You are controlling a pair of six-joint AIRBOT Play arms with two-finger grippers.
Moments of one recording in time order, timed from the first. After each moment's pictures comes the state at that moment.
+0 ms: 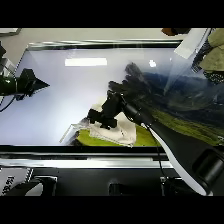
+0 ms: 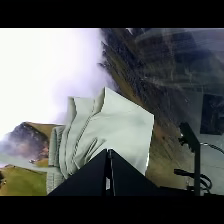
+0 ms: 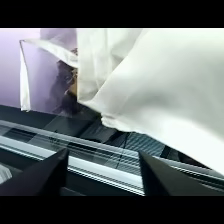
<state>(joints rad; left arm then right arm) 0.09 -1.08 1.38 0.95 -1.26 -1.79 0.71 -1.58 1.48 2.04 -1.13 -0.85</state>
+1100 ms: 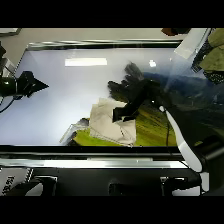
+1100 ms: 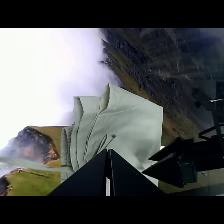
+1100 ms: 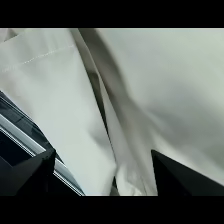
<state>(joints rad) 0.09 -1.07 1.38 0.95 -1.28 -1.69 0.40 -1.69 1.48 2.13 -1.42 -1.67</state>
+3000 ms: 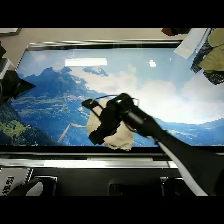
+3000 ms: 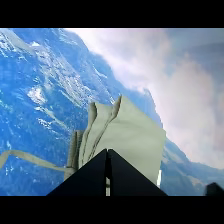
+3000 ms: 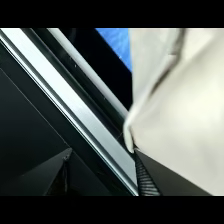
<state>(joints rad) 0.23 -1.00 1.38 0.95 -1.33 -1.73 0.78 -1.42 1.48 1.93 -1.41 -1.55</state>
